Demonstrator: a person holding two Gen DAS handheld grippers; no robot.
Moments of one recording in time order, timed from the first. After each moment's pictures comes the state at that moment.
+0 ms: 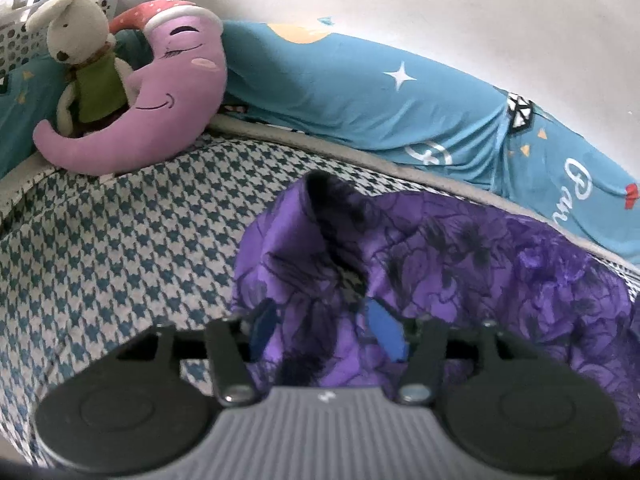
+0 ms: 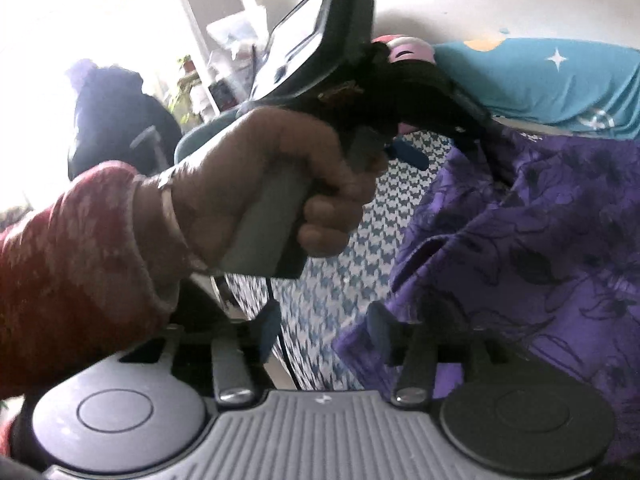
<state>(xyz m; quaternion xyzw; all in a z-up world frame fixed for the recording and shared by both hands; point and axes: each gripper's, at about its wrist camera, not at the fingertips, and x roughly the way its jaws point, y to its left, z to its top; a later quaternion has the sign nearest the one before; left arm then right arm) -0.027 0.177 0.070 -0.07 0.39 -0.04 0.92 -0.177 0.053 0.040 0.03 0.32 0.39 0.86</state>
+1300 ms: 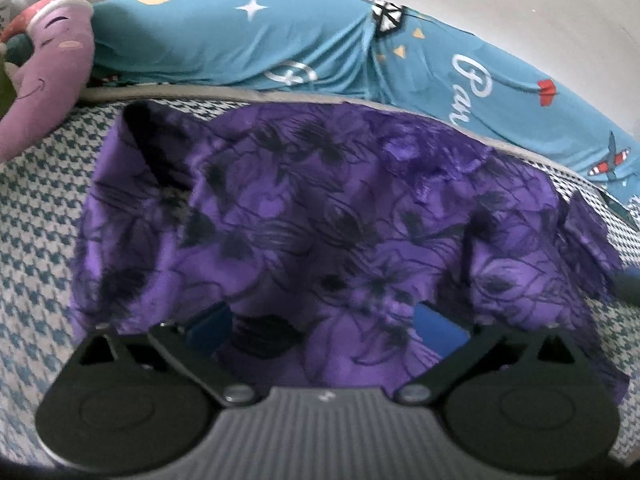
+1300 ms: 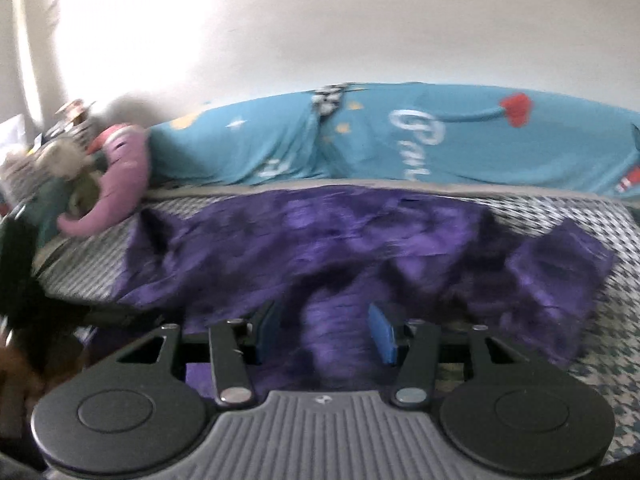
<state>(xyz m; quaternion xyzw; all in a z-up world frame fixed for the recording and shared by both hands) -0.069 0.064 0.034 -0.01 0.44 -0.16 0.89 -0.155 -0.179 0.085 0.08 0.30 0.03 0.95</state>
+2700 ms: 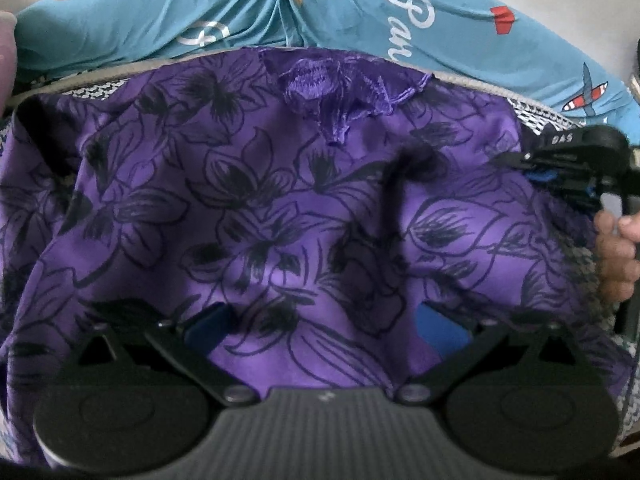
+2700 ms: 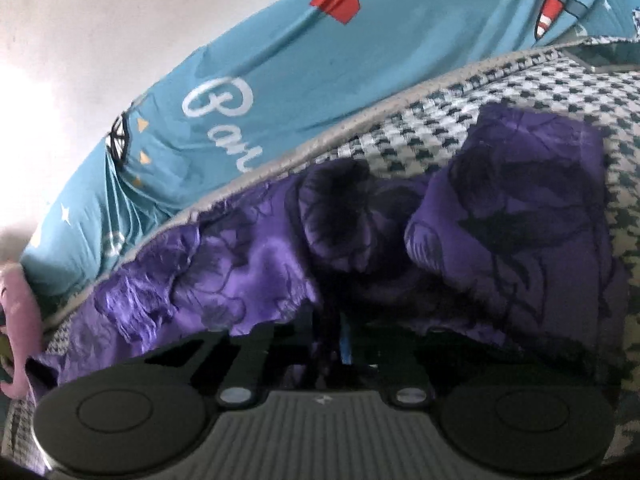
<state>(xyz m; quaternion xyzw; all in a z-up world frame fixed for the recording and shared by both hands) -0.068 -0.009 0.000 0.03 0.47 -0.19 0.86 -0.038 -0.288 0.007 0.29 0.32 -0.10 0.90</state>
